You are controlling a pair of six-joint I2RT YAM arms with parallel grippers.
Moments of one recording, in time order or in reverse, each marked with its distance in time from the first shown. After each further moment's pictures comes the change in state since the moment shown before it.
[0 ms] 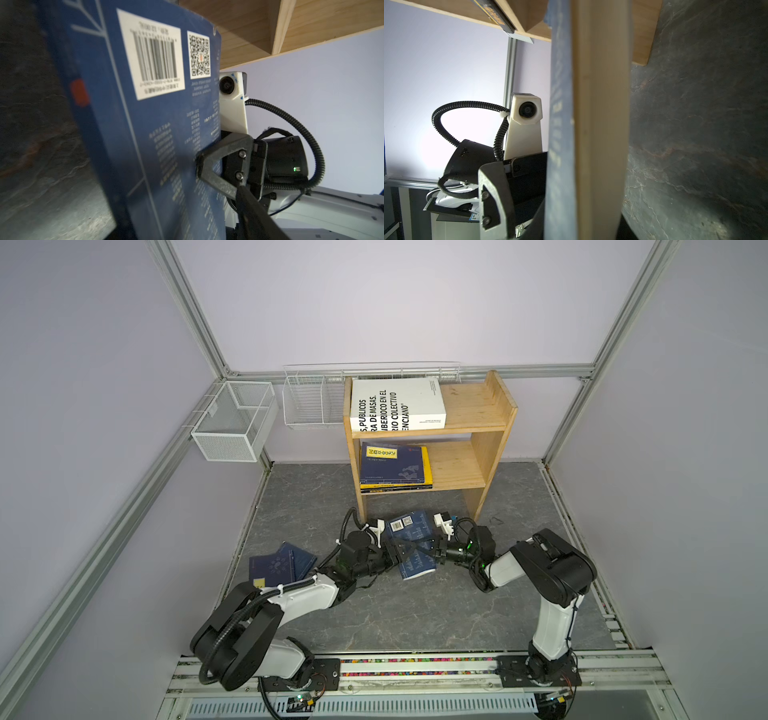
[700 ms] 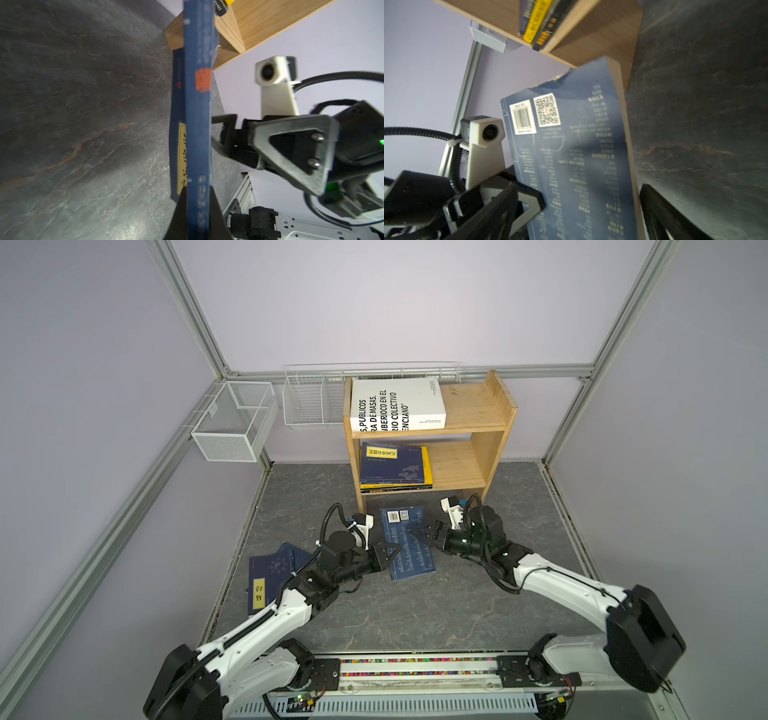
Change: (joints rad) left arm -0.024 -0.405 0.092 -0.499 -0.113 0.254; right arm 0.130 -0.636 0.241 -1.204 0.453 -0.421
